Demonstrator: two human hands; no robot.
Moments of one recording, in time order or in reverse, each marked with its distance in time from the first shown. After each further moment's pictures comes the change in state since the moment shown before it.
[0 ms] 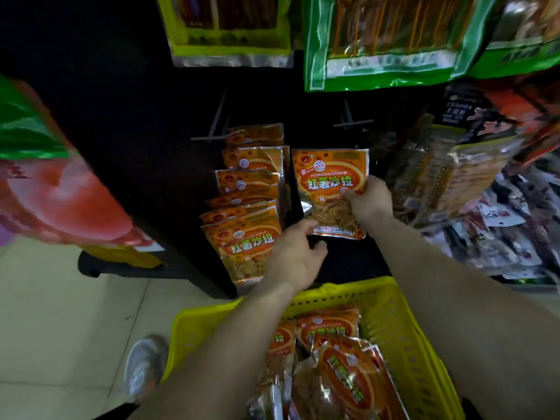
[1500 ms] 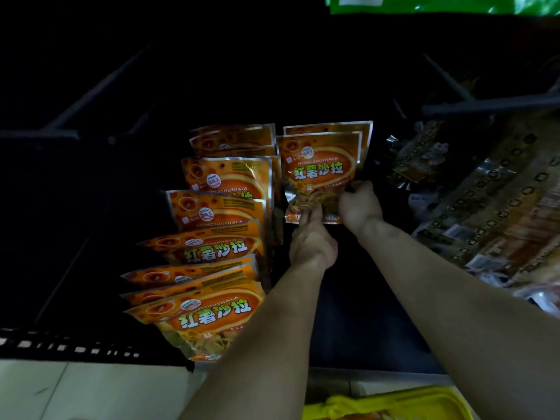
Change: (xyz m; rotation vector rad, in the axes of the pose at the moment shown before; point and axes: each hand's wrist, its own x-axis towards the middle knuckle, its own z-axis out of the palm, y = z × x) left_hand 0.208 -0.039 0.088 0.108 -0.091 -0.165; right_hand 0.138 0.032 0.089 -0.051 -0.019 0.223
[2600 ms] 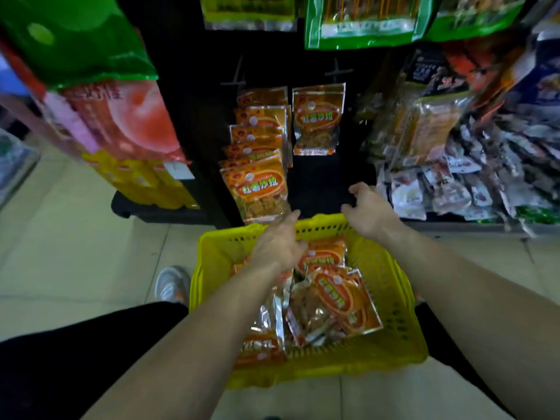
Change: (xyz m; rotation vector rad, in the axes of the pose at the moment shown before) left_hand -0.343 -0.044 -0.071 0.290 -0.036 0.092; right_hand -0.309 0.049 -0.148 -0.481 -0.255 -0.284
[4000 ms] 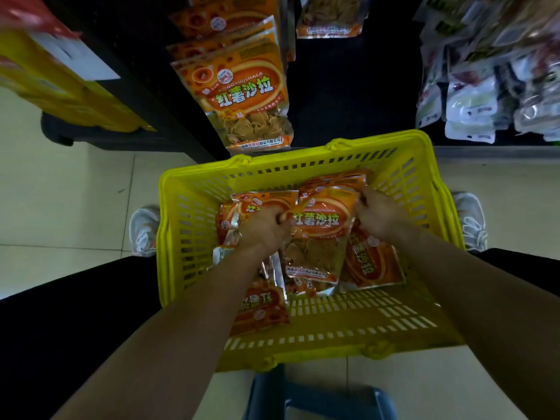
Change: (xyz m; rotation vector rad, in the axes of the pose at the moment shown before) left_hand 0.038 -0.129 0.137 -0.198 -0.166 -0.244; right_hand 0.013 0.113 0.151 -0.001 -0.257 0.155
